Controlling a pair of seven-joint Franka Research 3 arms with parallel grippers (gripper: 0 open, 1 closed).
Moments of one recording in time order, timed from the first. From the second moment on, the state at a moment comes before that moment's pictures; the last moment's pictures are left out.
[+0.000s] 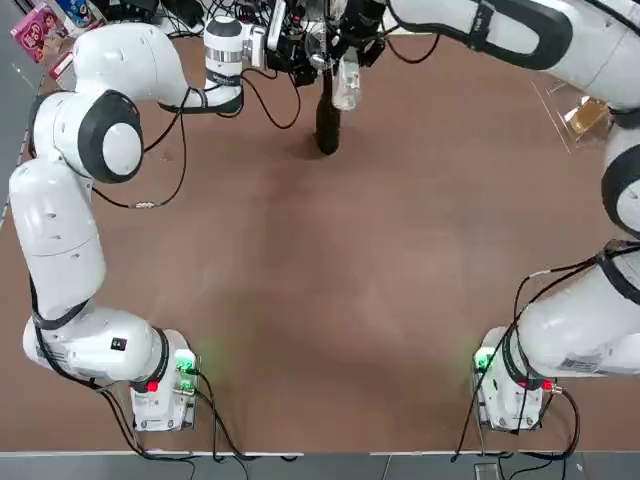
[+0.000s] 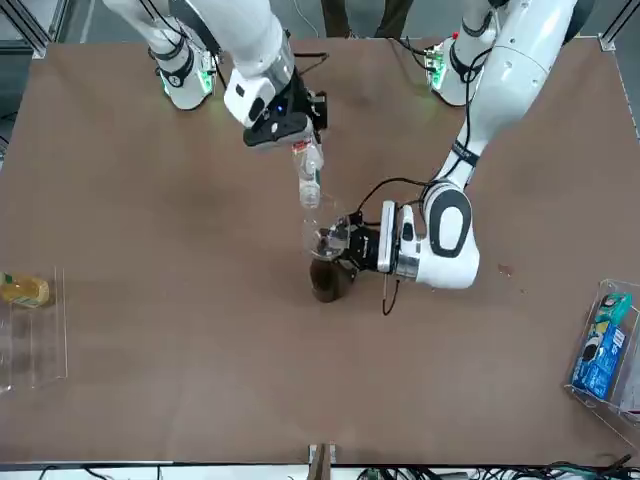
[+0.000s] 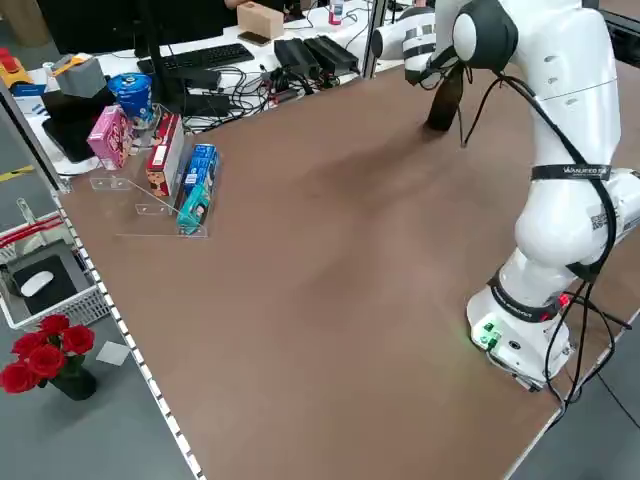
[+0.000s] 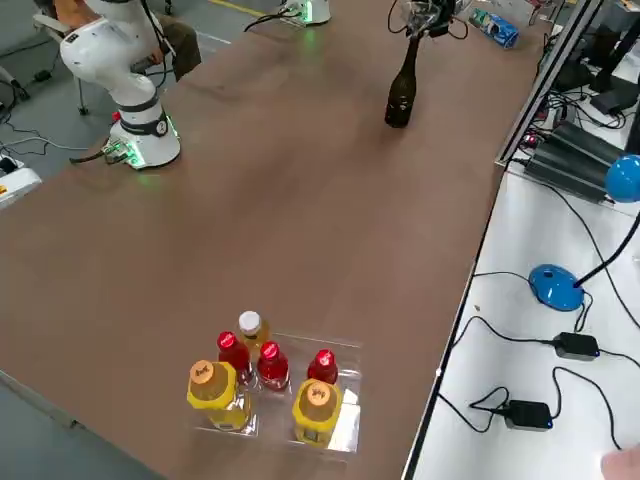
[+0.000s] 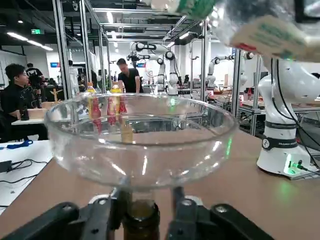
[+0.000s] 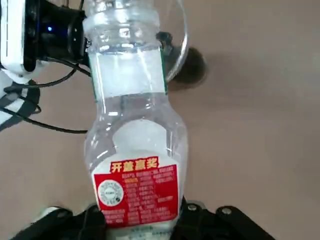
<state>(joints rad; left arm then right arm) -0.16 0.69 -0.35 -1.54 -1.46 1.93 2.22 -0.10 0.33 1.02 -1.44 -0.10 1.83 0.80</state>
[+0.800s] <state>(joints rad) -0.10 0.66 -0.34 -1.48 -1.14 1.95 2.15 -0.15 0.24 0.66 -1.48 -0.01 1.84 0.10</state>
